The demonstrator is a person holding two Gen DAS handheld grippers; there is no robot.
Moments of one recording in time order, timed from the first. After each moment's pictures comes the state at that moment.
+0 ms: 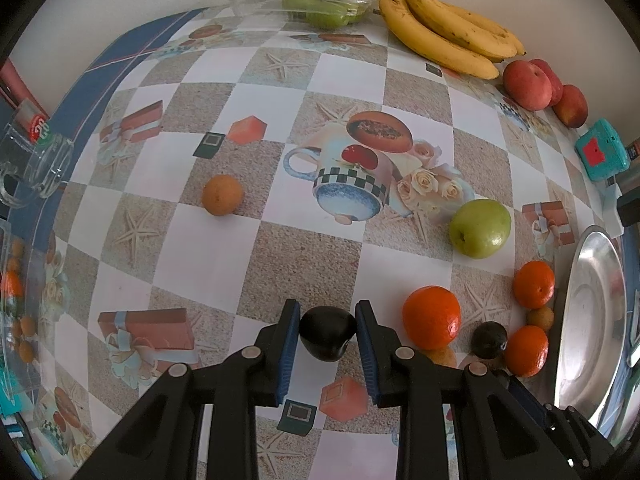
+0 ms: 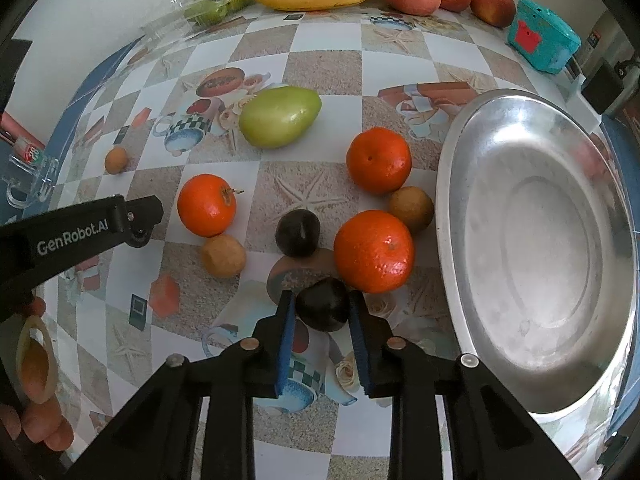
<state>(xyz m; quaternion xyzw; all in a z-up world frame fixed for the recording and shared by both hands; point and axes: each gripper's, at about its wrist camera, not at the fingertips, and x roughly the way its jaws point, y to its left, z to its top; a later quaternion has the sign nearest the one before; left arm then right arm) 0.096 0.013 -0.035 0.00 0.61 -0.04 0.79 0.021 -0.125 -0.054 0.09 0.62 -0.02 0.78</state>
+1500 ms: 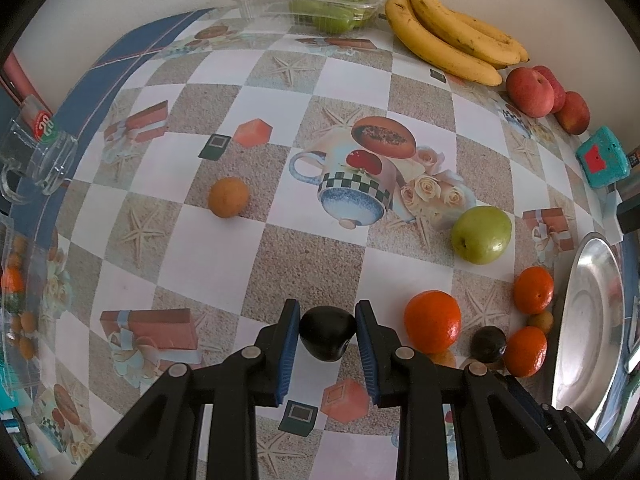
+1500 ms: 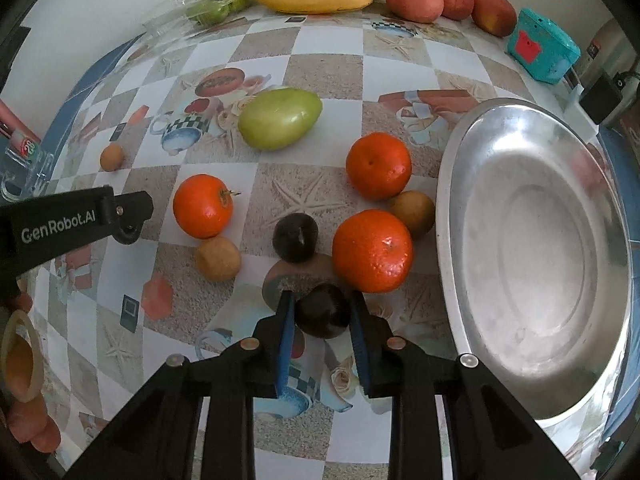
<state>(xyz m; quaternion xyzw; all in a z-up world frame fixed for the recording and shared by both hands) 0.096 0.016 -0.035 -0.01 0.61 -0.03 0.79 0.020 -0.123 -0.056 0.07 0.61 -0.03 0.79</state>
